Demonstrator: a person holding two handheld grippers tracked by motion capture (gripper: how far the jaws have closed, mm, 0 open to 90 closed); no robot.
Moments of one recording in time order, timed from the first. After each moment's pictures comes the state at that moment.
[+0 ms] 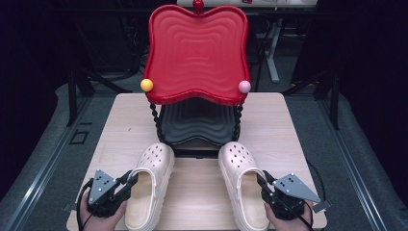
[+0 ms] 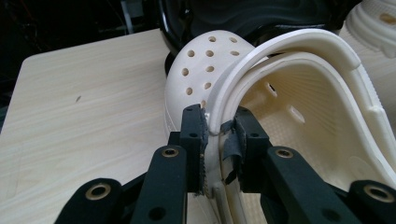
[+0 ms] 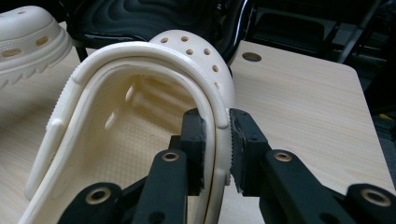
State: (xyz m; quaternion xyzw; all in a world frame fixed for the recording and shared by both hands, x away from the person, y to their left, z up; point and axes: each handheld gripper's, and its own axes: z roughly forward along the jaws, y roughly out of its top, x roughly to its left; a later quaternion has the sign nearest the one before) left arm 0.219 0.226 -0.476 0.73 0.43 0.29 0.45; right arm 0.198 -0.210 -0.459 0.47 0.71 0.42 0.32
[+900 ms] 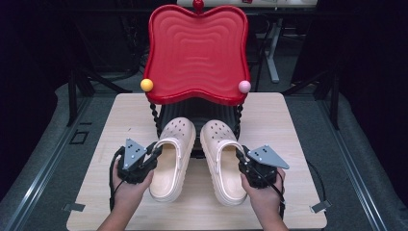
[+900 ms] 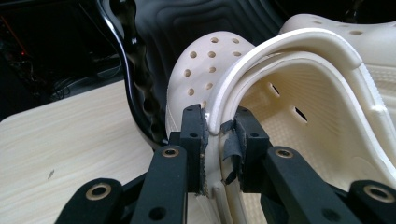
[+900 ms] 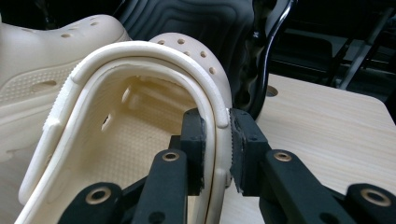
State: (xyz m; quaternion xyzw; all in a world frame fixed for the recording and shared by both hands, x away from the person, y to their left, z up) left arm 0.284 0.165 -0.446 0.73 0.40 0.31 0.46; right arm 0.265 -0.162 -0.447 0.46 0.69 0.45 0.33
